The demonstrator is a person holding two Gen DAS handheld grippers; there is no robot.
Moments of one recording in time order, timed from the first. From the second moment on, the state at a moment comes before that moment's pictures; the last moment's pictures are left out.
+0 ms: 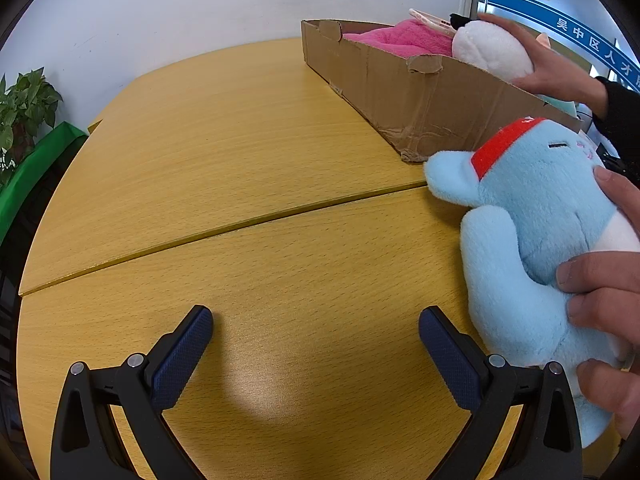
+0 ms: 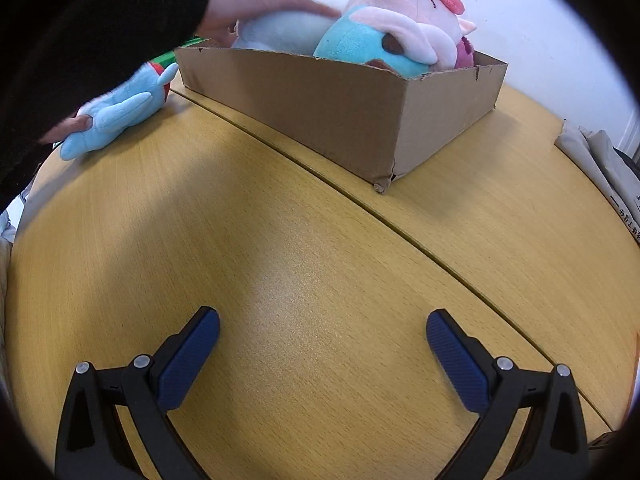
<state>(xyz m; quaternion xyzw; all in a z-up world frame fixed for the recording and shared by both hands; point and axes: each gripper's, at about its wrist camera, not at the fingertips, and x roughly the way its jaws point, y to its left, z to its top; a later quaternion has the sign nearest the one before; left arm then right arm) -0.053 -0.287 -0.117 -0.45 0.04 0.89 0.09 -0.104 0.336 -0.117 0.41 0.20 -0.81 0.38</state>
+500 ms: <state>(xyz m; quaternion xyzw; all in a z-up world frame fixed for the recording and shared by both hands) -0.047 -0.282 -0.115 -0.45 0.04 0.89 0.09 -0.103 0.337 -0.118 0.41 0.20 -0.81 0.38</state>
